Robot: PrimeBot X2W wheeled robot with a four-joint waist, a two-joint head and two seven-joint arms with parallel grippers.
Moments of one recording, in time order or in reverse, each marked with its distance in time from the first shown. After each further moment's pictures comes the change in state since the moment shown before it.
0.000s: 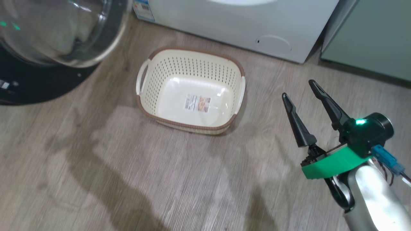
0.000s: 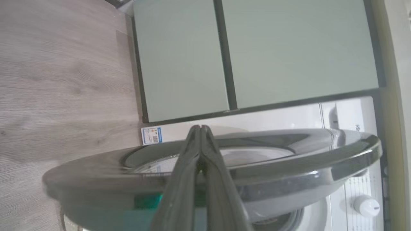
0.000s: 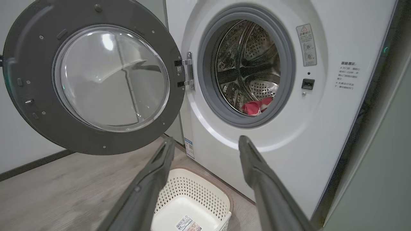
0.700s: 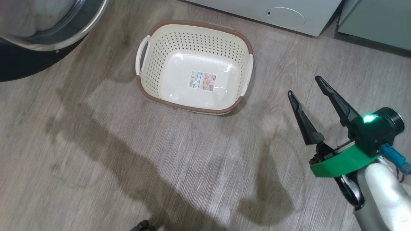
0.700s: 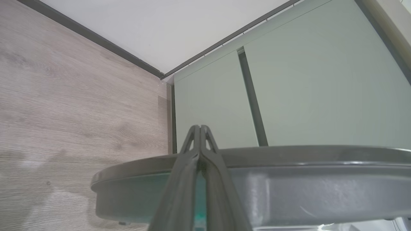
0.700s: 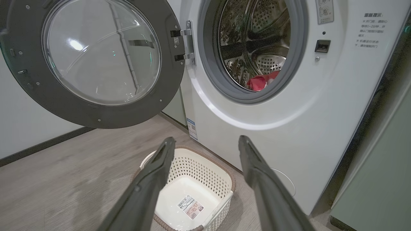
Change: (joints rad) left arm -0.044 0.004 0.049 0.019 0.091 0.059 -0.368; right arm -0.007 -0.065 0.009 -0.030 -0.002 0.000 0.000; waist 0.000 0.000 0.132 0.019
